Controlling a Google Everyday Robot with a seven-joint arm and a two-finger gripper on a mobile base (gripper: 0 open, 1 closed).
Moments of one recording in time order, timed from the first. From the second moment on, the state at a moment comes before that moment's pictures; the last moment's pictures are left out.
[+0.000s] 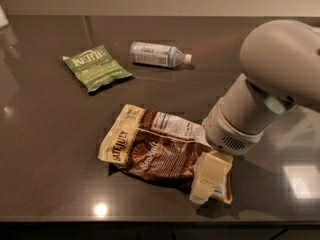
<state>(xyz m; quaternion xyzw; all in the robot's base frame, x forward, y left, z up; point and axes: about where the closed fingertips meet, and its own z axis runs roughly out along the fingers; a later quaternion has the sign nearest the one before) 0.387 -0.089 0.831 -0.60 0.79 0.11 0.12</state>
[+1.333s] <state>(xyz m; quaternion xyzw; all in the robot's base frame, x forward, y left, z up) 0.378 -0.076 0.878 -0.61 0.77 0.10 0.16</state>
